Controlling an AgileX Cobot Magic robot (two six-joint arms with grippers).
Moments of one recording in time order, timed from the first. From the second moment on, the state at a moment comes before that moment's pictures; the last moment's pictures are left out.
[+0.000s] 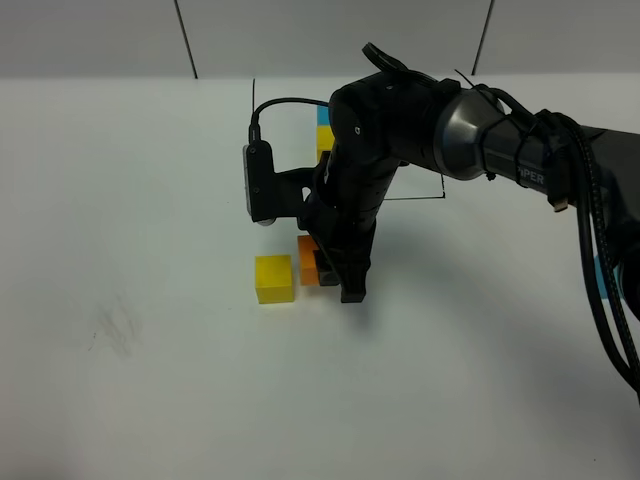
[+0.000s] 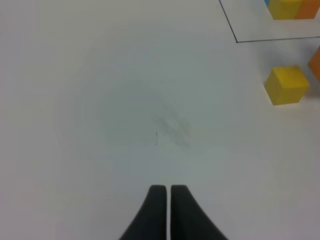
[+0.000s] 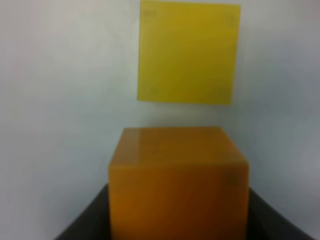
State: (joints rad) left arm -0.03 -0.01 -0.51 -0.07 1.07 0.04; right arm 0.65 2.16 -1.65 0.16 0.93 -1.07
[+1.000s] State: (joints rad) left arm -0.03 -0.01 -0.51 -0.07 1.07 0.04; right arm 0.65 2.17 -1.65 0.18 0.90 -1.07
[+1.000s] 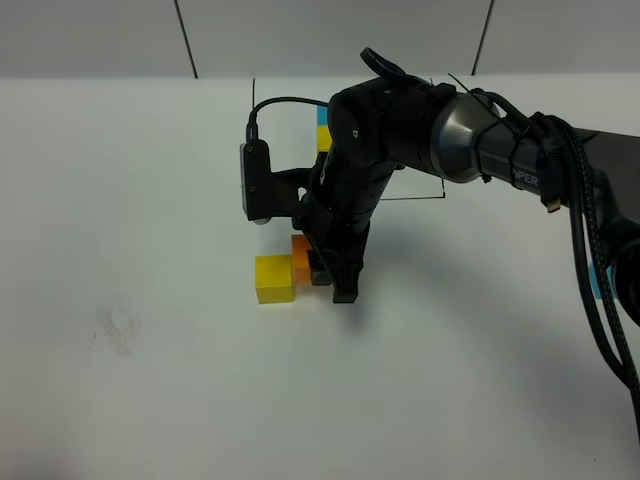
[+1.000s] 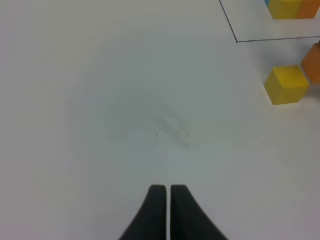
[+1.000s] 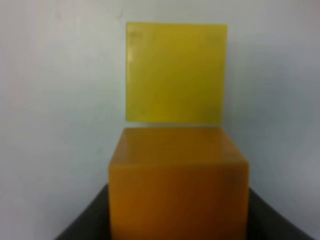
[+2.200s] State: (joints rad) left arm -0.03 -0.01 -0.51 -0.07 1.07 0.04; right arm 0.65 2.26 -1.65 0.19 0.87 -1.07
